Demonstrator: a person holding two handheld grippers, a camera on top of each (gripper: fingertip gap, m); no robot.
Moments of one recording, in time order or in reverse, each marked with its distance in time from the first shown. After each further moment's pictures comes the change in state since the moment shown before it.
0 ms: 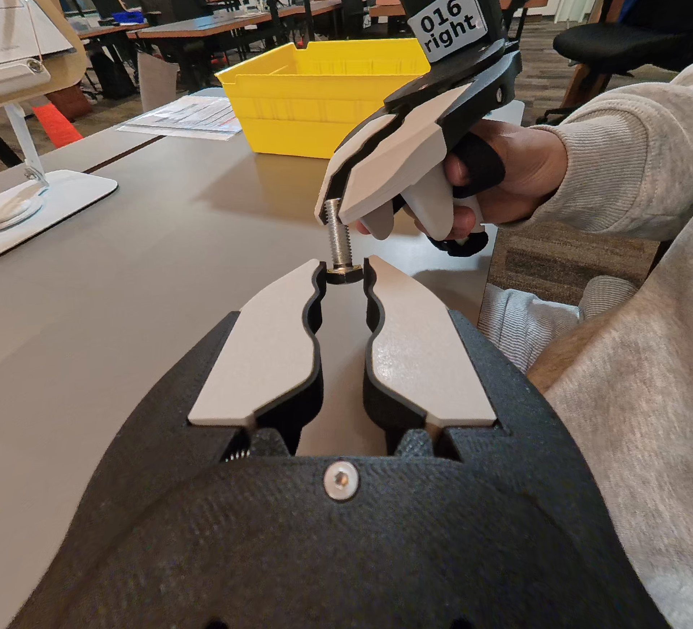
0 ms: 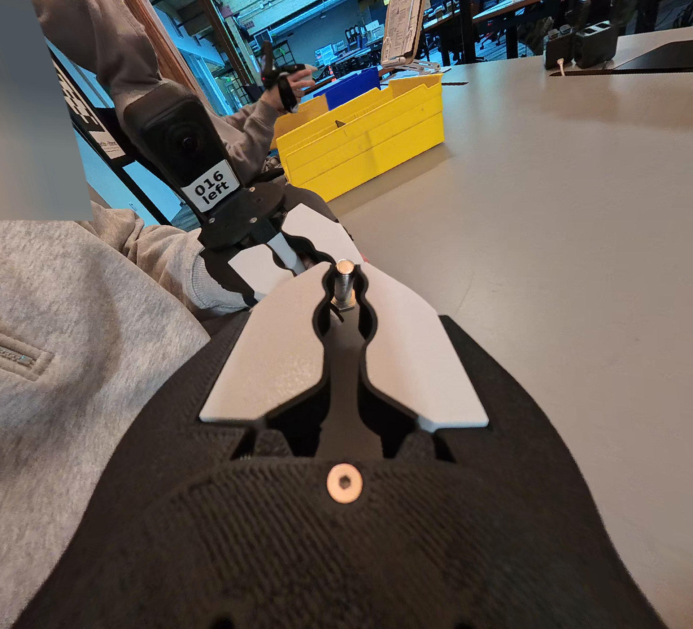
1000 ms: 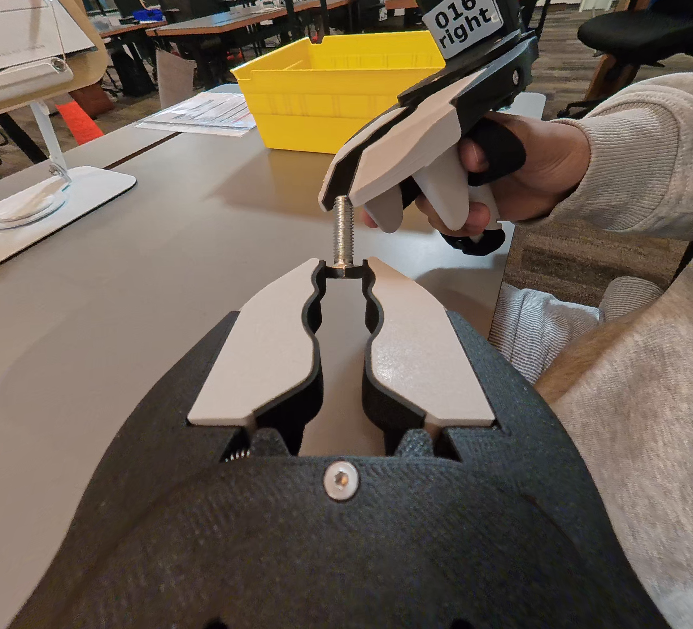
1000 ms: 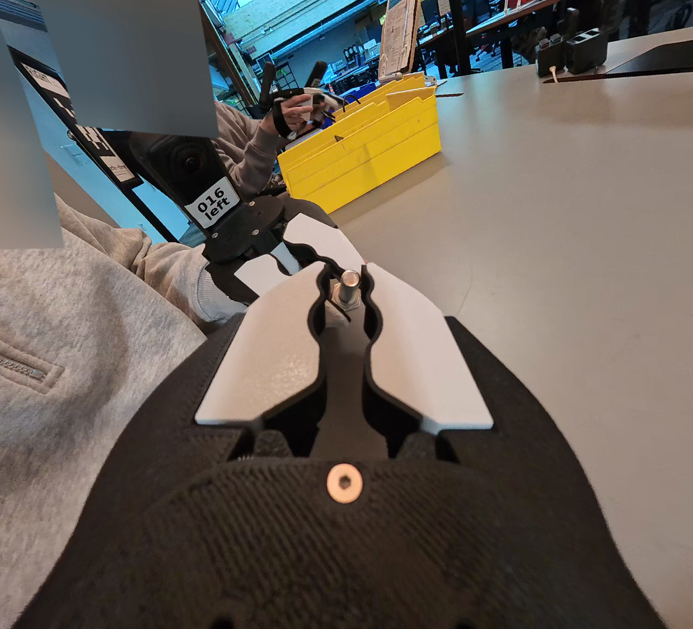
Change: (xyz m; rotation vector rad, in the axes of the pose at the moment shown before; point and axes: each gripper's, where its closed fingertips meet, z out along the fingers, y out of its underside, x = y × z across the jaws) left arm -0.007 0.002 0.000 -0.012 -0.042 0.010; right arm 0.004 -0.005 -0.003 0.041 -0.002 0.043
